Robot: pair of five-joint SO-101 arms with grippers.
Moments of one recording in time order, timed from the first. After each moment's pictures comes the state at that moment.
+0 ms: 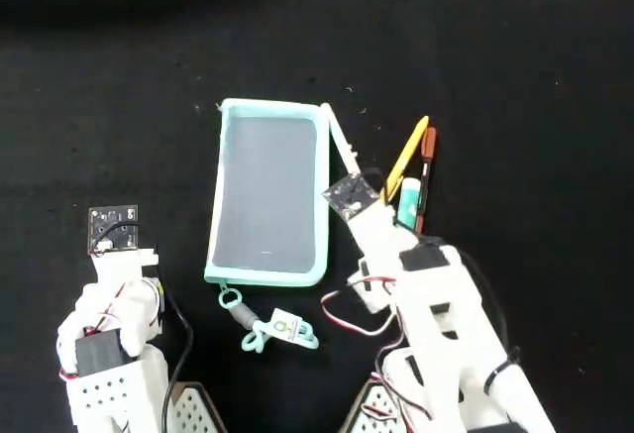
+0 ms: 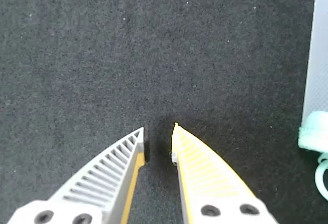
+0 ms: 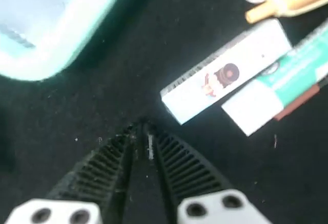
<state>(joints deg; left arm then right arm) -21.3 -101.8 96.5 71.3 -11.9 -9.0 -41.1 77.1 49.2 23.3</state>
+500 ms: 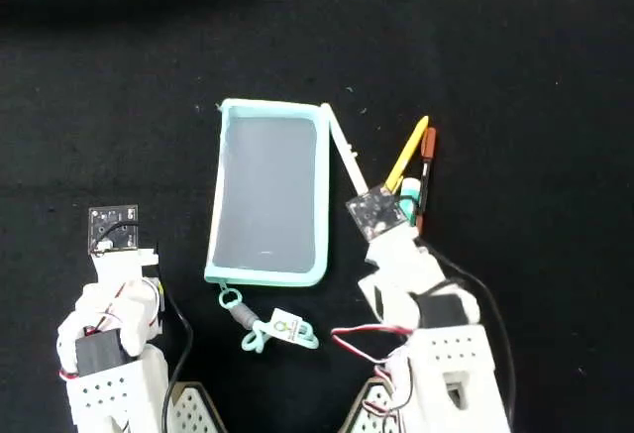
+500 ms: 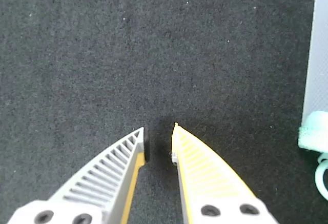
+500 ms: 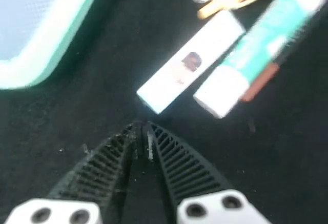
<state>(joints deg) -21.3 -101.8 96.5 71.3 -11.9 -4.8 -71.9 90.2 53.5 21.9</state>
